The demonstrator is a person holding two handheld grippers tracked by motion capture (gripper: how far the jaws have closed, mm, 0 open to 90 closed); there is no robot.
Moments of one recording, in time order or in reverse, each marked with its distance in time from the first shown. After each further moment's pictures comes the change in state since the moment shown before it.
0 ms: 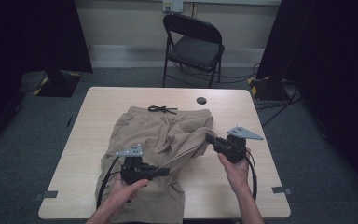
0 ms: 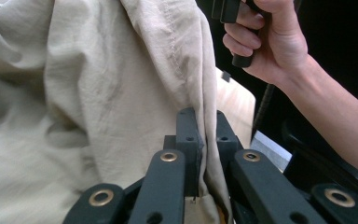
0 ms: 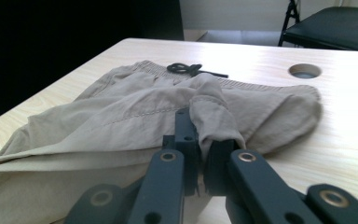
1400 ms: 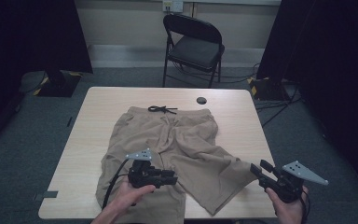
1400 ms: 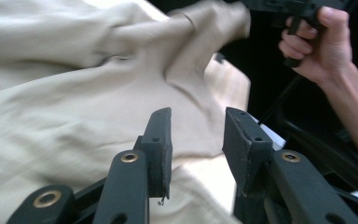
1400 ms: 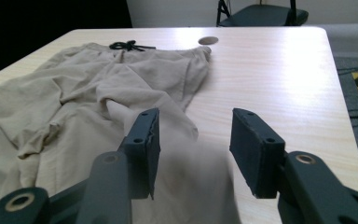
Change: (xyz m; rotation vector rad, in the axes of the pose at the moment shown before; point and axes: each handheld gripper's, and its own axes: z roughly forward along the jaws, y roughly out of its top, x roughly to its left) left arm 0.004 -0.011 0.010 0.061 -0.008 -0.032; right arm -0.037 -0.053 -0.143 0.003 -0.203 0.032
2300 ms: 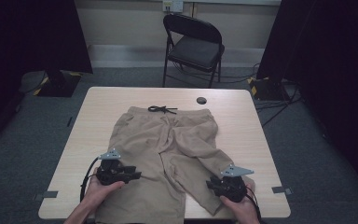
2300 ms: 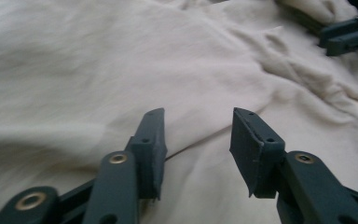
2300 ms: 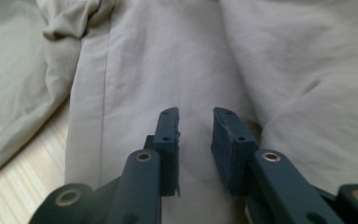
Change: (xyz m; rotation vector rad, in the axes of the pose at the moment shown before) left arm 0.066 -0.047 -0.069 0.086 0.348 -0.050; right arm 0.071 -0.058 0.106 0.362 0.255 -0.176
